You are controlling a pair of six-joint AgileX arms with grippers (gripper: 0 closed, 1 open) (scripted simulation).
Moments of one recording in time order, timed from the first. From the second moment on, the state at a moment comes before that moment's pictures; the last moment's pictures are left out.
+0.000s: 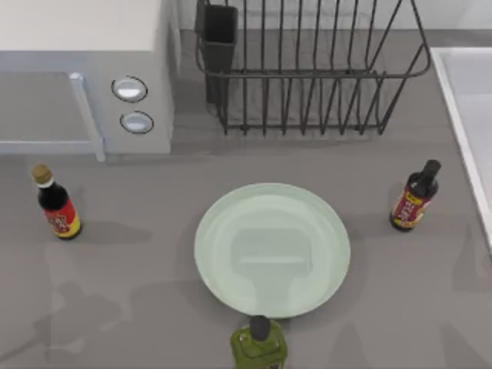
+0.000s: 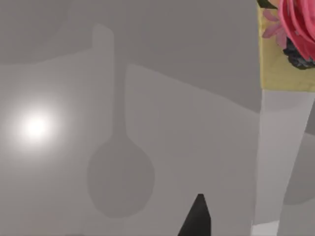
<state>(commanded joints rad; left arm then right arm) 0.22 1.41 1.07 -1.21 0.04 1.25 0.00 0.00 0.00 0.00 0.00 0.00</state>
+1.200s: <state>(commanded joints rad) -0.79 2.22 1.85 -1.20 0.01 0.76 0.00 0.00 0.00 0.00 0.00 0.00</state>
